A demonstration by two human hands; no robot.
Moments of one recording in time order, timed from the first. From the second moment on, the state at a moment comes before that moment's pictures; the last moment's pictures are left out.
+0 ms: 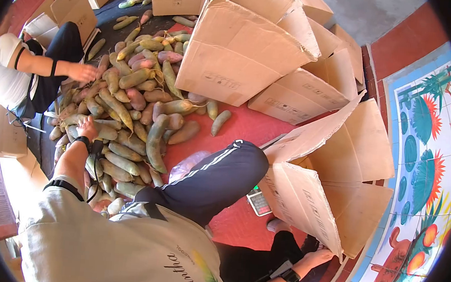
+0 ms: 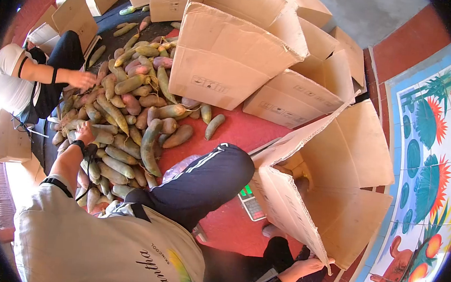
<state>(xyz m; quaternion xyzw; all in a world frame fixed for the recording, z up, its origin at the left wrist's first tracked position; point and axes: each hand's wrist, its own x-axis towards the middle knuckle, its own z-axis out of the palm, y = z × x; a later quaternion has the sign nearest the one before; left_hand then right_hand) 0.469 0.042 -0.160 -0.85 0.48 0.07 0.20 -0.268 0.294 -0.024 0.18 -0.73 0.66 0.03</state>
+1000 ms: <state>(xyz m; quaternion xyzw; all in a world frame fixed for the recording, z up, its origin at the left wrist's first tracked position) 0.365 0.041 -0.103 -0.72 0.61 0.15 0.29 -0.264 0.280 -0.021 0.13 -0.68 0.72 -0.01</state>
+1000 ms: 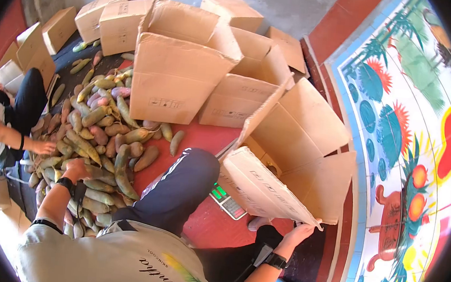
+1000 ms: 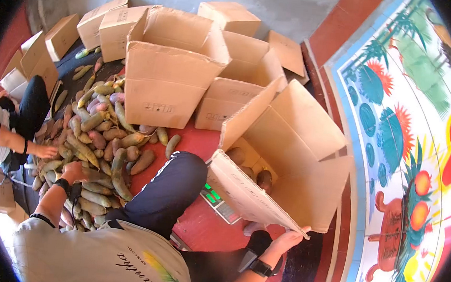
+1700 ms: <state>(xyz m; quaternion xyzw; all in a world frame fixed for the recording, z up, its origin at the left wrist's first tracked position) 0.428 -0.004 -0.228 -0.62 0.76 0.07 0.19 -0.266 0.274 -0.037 0.13 -0.77 0.63 0.08</state>
